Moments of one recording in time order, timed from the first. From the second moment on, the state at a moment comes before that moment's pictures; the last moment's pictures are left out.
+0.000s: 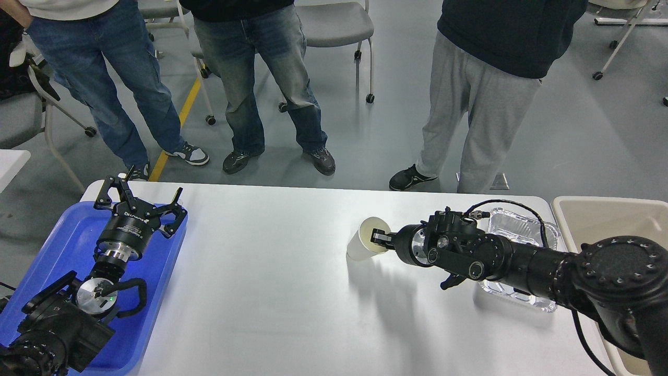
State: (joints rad) left arm -0.58 0.28 -0.94 -0.27 -0.13 -0.79 -0.33; right arm 1.10 0.00 -0.40 0.60 -0.58 0.02 -0.01
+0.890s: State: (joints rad) left arm -0.58 0.28 -0.93 -0.27 -0.13 -0.79 -0.33; right arm 1.65 0.00 -0.64 0.88 -0.34 0.26 -0.05
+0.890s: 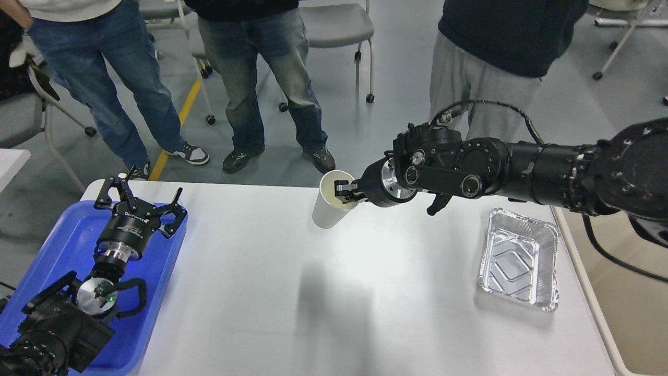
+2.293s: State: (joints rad) left arm -0.58 0.28 -0.93 -0.27 -0.13 -0.79 -0.33; right arm 1.74 -0.83 -0.53 0.88 -0.49 0.41 -0.12
